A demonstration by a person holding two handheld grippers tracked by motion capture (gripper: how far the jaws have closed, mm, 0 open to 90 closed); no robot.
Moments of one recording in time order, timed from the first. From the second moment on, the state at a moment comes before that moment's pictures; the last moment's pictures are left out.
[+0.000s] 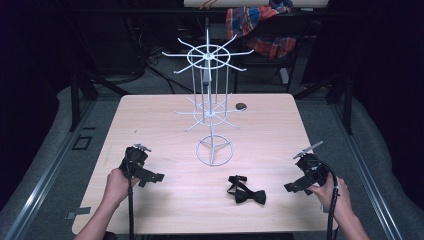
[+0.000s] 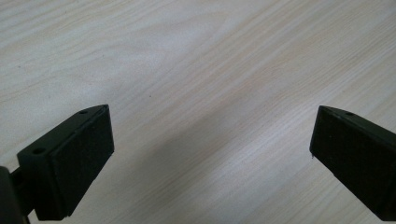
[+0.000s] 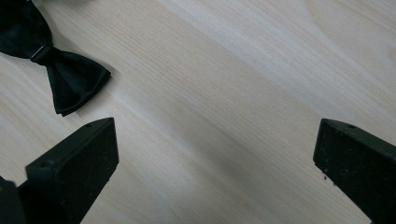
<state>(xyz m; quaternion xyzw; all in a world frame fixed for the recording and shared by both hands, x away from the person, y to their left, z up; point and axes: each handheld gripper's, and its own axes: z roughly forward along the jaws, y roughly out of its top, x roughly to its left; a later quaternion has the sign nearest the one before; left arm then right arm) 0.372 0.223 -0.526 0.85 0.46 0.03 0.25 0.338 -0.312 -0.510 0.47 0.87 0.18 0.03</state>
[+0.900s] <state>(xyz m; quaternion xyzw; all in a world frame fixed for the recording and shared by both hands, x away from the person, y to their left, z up) 0.371 0.224 -0.526 0.85 0.47 0.03 0.25 0.331 -0.276 -0.493 0.40 0.89 0.20 0.03</state>
